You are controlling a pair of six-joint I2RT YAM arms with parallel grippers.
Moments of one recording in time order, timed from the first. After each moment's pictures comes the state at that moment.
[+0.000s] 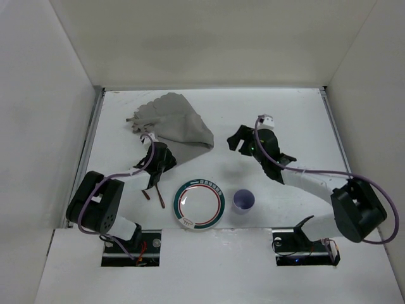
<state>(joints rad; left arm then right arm) -0.38 1.47 0.52 0.26 -0.20 -0.77 0.56 1.33 0.65 0.28 0.22 0.67</state>
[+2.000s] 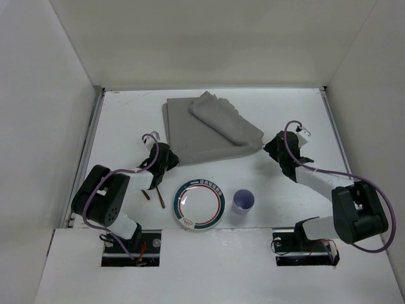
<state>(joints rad) -0.40 1.54 0.49 0.42 -0.21 -0.83 0.27 1.36 0.61 0.11 0.36 0.87</state>
